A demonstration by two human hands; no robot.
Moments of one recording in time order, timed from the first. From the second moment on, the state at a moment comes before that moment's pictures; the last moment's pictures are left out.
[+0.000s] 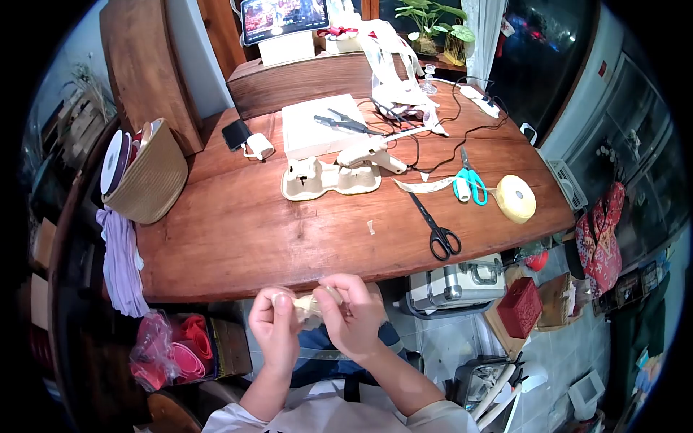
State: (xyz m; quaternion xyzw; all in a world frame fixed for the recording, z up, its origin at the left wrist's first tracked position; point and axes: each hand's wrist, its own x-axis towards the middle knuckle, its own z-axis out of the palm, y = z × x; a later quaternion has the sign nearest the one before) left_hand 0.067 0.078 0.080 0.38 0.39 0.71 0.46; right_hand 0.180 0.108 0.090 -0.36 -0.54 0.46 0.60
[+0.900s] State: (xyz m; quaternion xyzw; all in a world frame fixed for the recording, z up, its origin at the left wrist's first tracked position) left_hand 0.060 0.075 0.085 0.39 0.46 0.71 0.37; right_hand 0.182 0.095 0.081 -0.32 -0.58 0.52 0.54
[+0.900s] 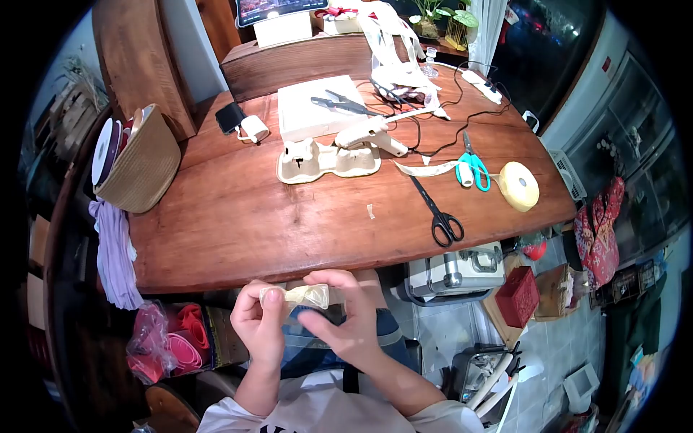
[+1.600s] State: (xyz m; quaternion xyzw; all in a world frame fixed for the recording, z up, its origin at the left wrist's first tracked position) left_hand 0.051 0.075 0.069 0.29 0.42 0.75 0.41; right_hand 0.172 0.099 0.058 -0.27 -0.33 0.64 0.63
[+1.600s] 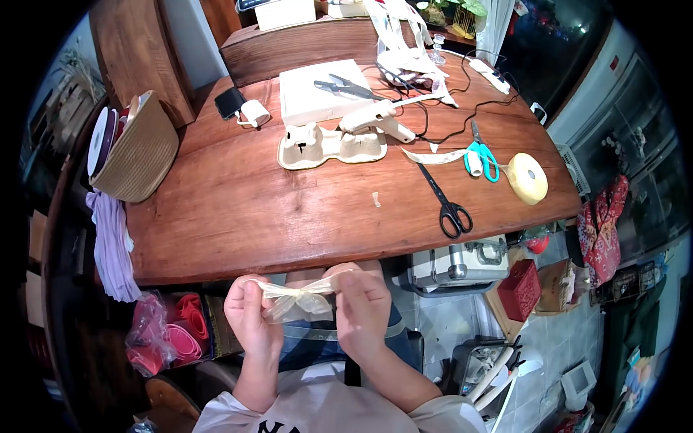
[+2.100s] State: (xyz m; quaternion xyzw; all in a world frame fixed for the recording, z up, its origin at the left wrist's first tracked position) left_hand 0.042 0.076 0.069 0.24 0.41 0.71 0.52; right_hand 0.172 0.093 0.065 -0.26 -0.37 0.73 0.51
